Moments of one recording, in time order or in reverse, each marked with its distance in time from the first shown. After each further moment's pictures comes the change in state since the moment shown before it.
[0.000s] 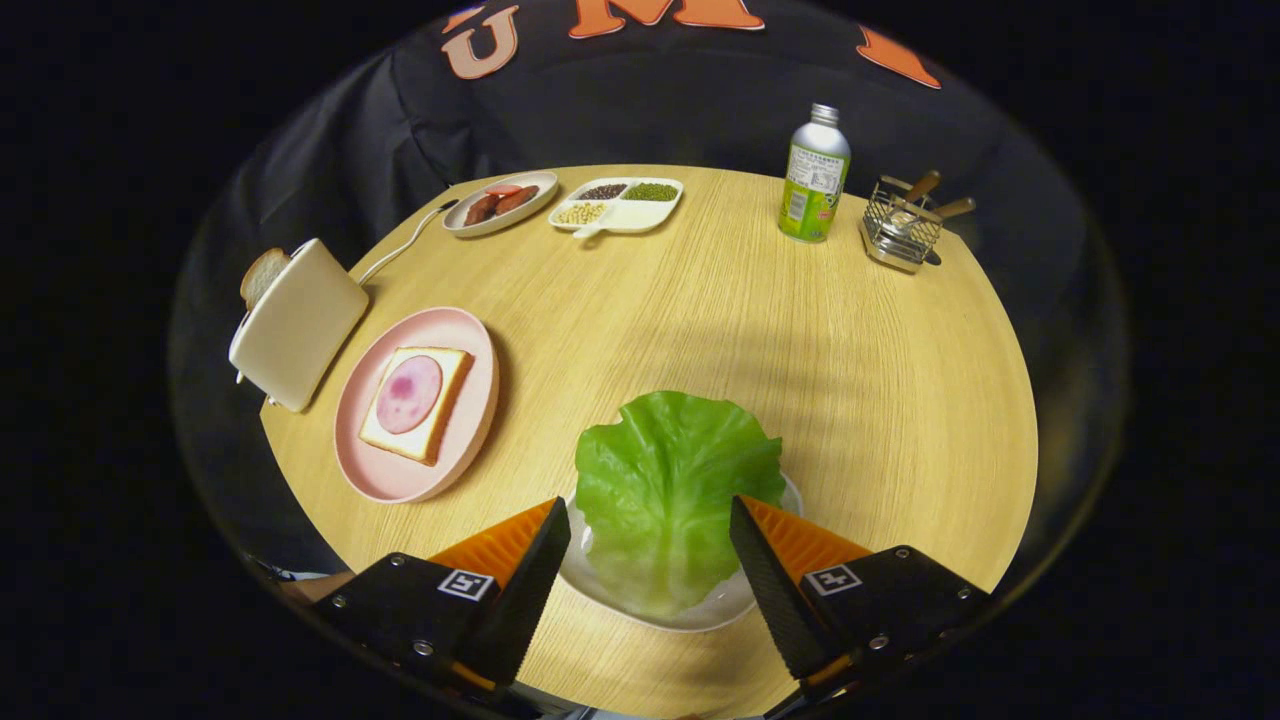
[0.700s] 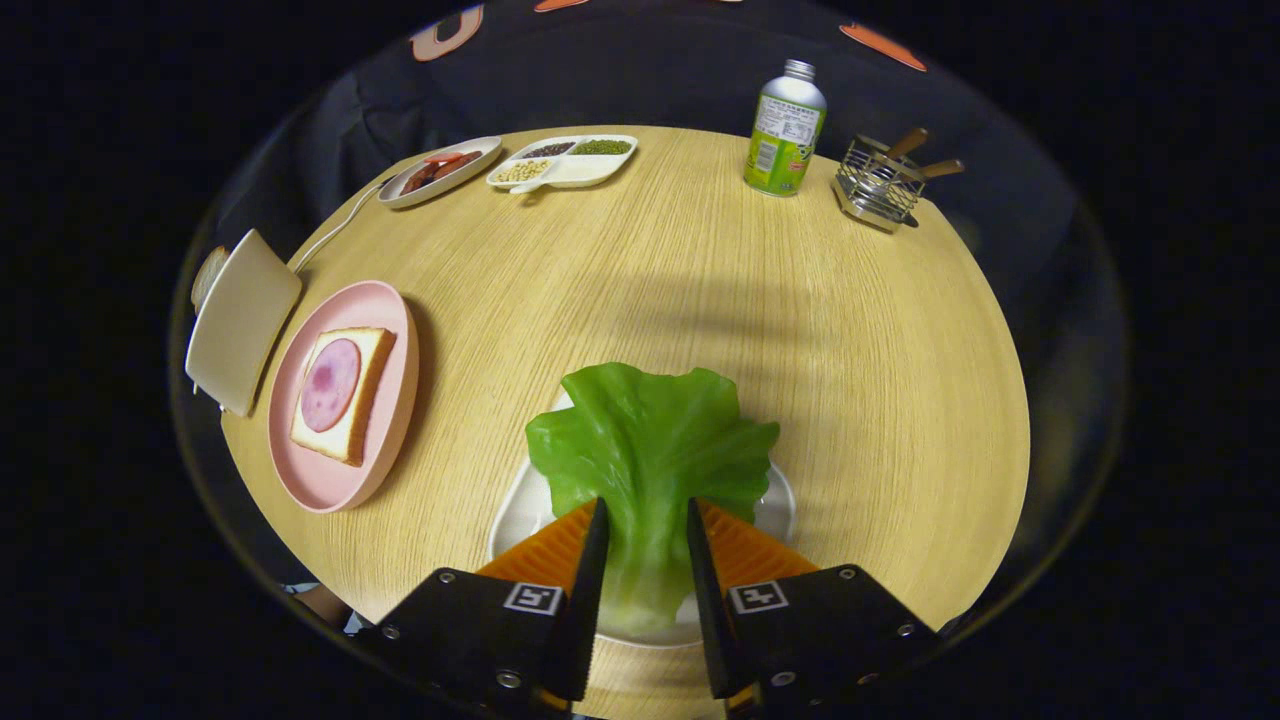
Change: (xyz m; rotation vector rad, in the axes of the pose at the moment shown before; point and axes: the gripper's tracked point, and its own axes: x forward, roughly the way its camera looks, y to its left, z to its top) arm 0.024 -0.019 -0.015 0.047 0.081 -0.129
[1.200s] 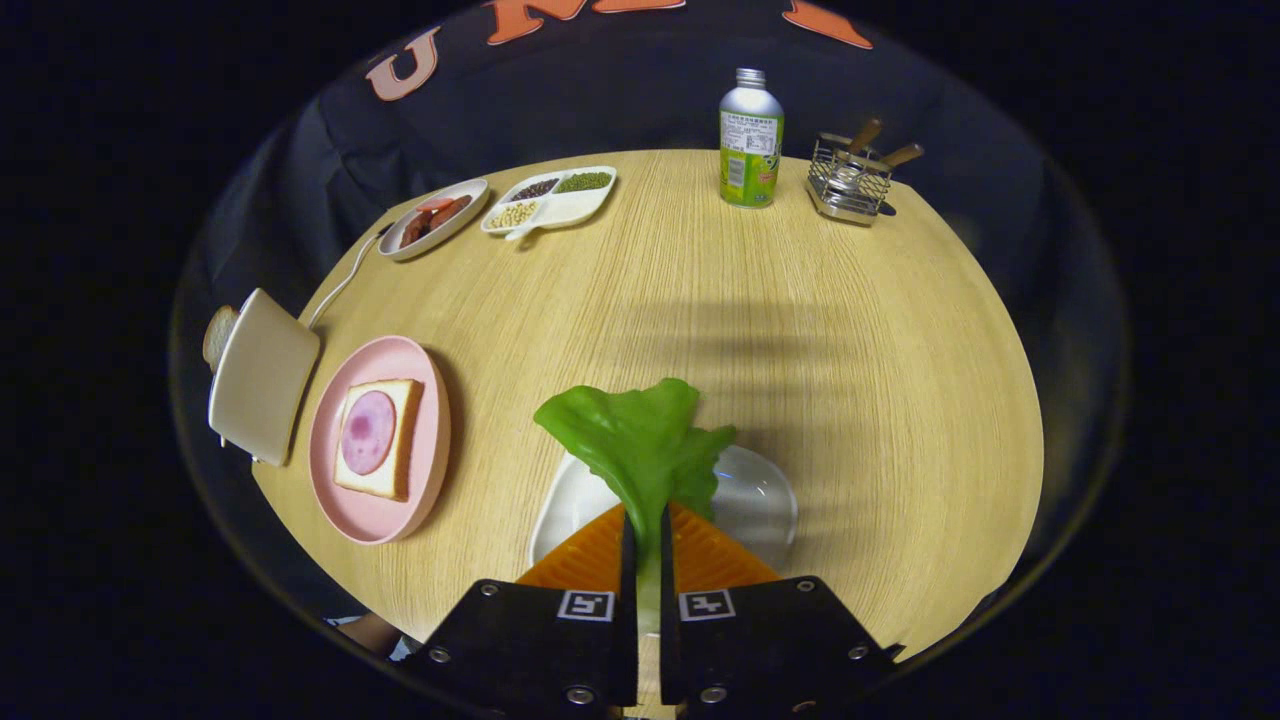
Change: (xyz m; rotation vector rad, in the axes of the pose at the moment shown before) arm -0.028 0.014 0.015 0.114 -0.078 0.071
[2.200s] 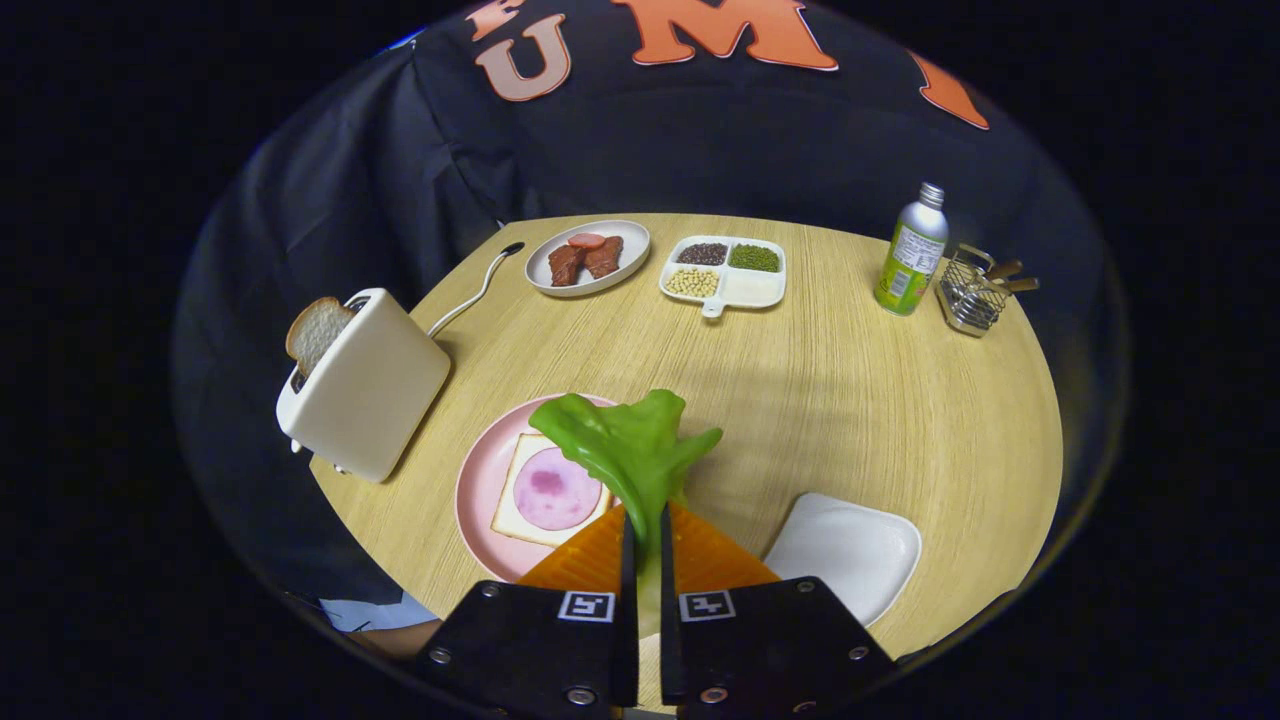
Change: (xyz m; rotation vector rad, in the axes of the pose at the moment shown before) arm -0.029 0.150 0.050 -0.164 -0.110 0.155
